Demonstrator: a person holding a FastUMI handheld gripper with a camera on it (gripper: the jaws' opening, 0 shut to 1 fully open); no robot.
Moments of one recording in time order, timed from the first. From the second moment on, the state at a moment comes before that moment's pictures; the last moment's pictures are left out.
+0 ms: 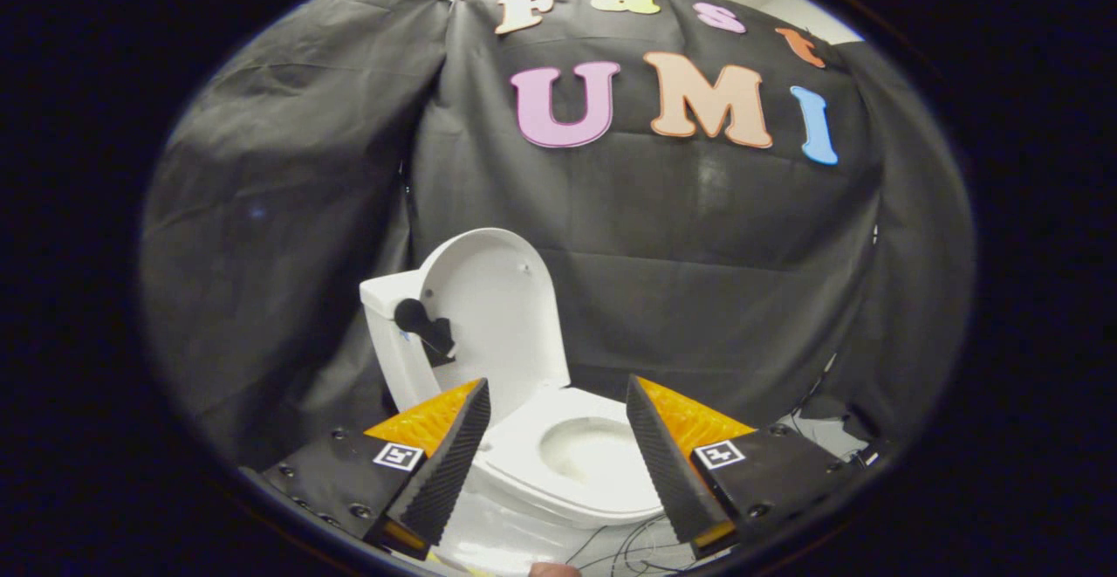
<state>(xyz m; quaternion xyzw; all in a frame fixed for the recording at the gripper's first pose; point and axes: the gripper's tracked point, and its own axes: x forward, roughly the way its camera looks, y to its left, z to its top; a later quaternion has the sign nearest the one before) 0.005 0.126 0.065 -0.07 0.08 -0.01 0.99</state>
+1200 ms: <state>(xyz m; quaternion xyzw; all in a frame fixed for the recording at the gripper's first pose) -0.022 -0.008 0.102 0.00 0.00 -0.13 0.99</state>
